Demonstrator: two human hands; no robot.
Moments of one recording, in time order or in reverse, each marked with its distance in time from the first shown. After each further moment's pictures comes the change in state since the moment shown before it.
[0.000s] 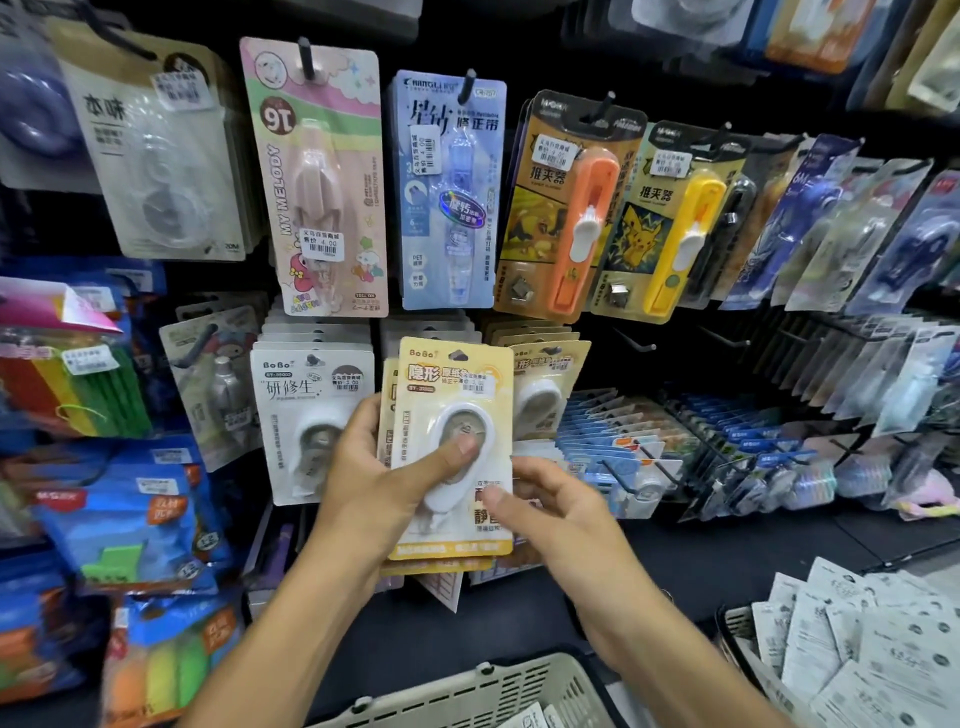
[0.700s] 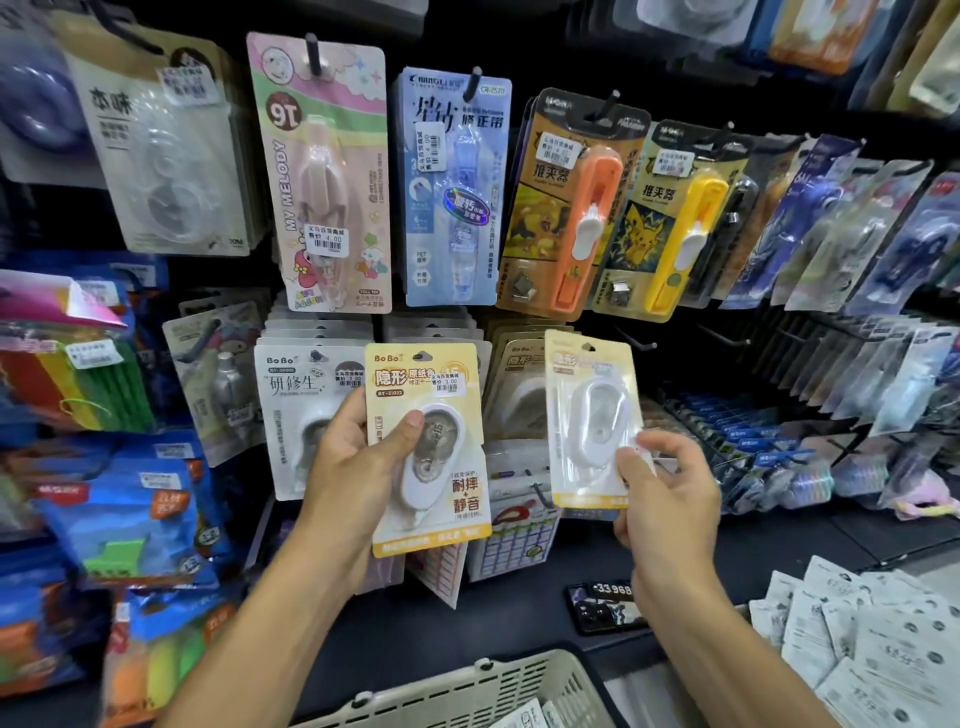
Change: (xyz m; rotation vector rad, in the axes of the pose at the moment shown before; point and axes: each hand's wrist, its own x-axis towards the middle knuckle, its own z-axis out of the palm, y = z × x) left_hand 0.006 0.006 -0.008 -0.048 0.065 -0.037; right_hand 0.016 0.001 -0.045 0.022 0.627 -0.161
